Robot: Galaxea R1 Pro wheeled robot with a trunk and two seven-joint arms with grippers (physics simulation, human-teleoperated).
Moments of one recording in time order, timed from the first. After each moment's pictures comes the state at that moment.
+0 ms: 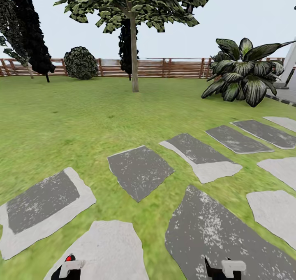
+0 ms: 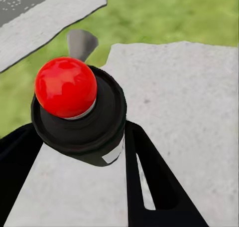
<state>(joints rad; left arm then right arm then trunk) -0.27 0.11 0.06 -0.33 0.01 -0.43 0.03 -0.14 -0.09 -0.05 -0.59 0.00 -0.40 0.00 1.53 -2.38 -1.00</state>
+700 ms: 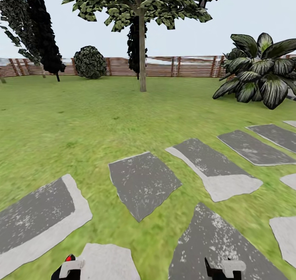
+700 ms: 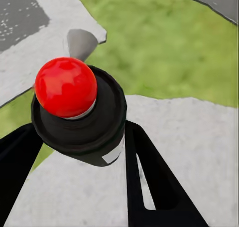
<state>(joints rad) -0.27 0.11 0.06 -0.33 0.01 -0.43 0.03 -0.14 -0.09 -0.05 -0.59 0.00 -0.40 0.00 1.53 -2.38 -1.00</state>
